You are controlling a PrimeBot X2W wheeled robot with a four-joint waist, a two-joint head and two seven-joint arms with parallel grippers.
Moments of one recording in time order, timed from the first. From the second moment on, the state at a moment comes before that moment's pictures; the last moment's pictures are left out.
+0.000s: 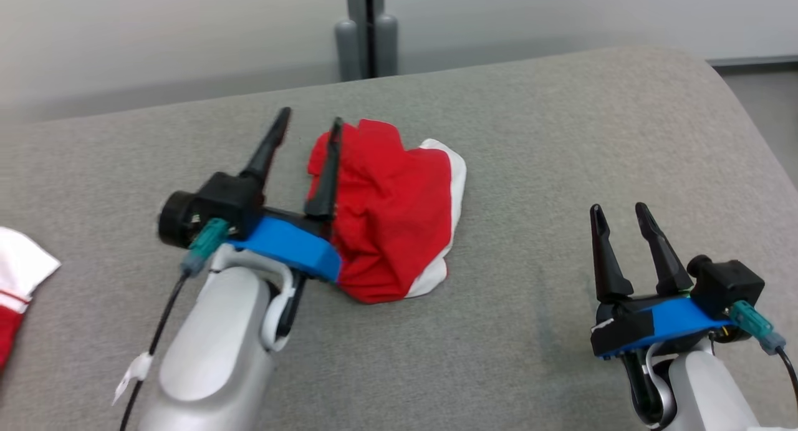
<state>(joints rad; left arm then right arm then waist) -0.55 0.08 -0.36 0.48 -0.30 -0.08 -0.26 -0.27 -0.05 0.02 0.34 0.23 0.13 -0.26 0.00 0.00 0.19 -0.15</state>
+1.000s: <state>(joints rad) -0.09 0.12 0.04 0.28 -0.19 -0.09 -0.26 -0.21 -0.05 0.01 0.39 0.19 0.13 -0.26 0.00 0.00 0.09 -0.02</state>
